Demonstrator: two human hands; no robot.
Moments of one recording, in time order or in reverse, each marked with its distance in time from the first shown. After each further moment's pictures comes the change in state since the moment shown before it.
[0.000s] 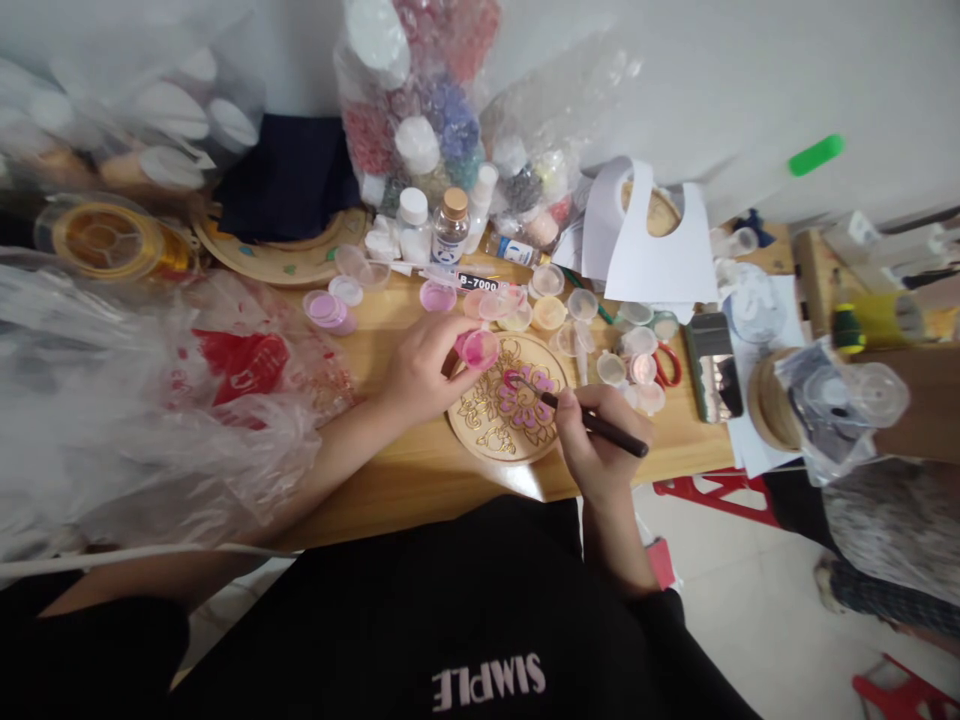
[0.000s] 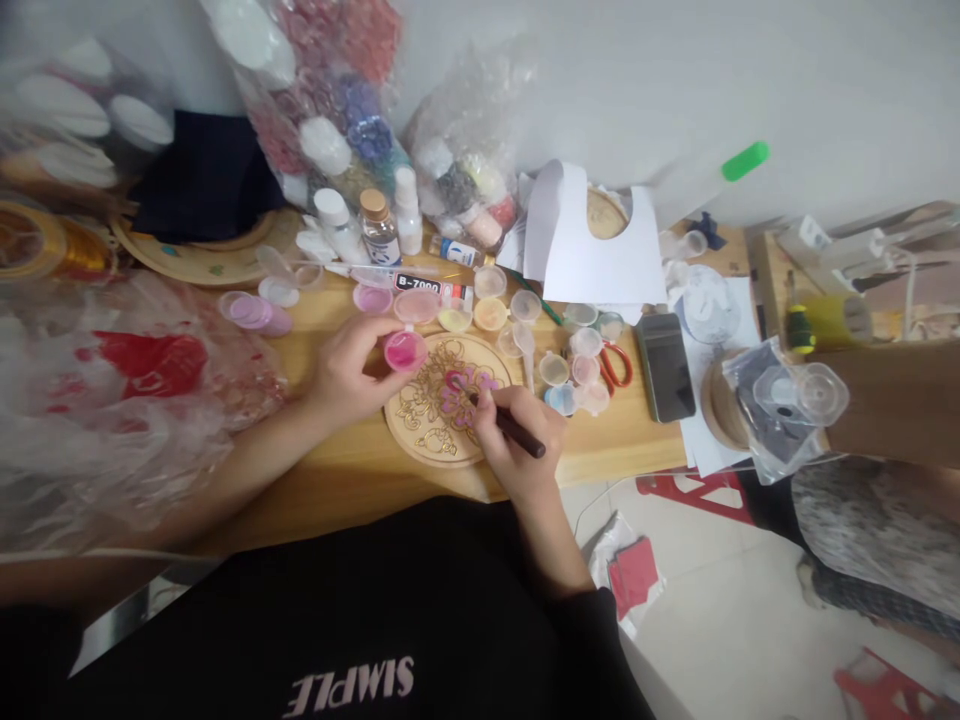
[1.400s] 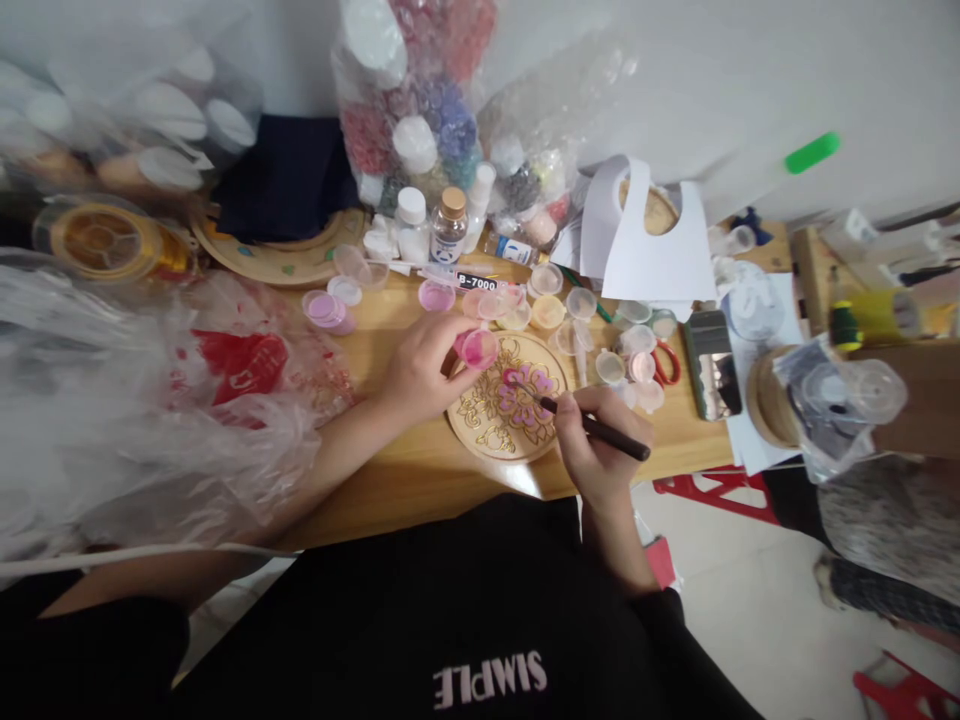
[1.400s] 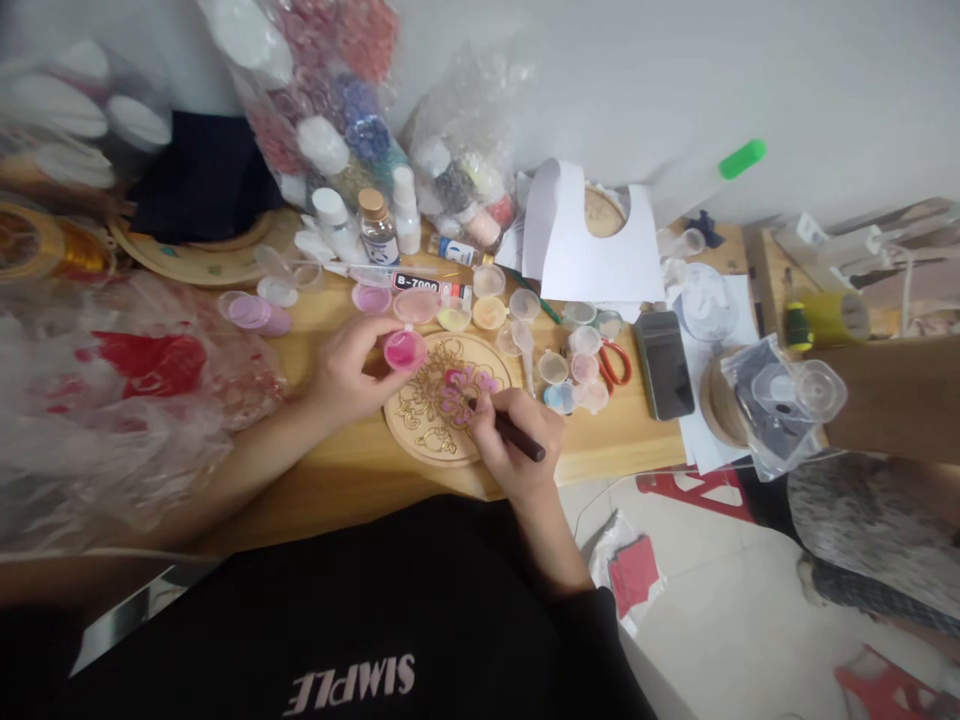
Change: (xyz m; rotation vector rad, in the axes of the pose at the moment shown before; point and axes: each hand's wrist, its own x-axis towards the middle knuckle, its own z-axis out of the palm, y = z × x) left_hand -0.002 0.000 0.000 -0.037 -0.002 -0.029; right_hand -0.003 -0.001 -0.001 -0.044 -0.015 0.013
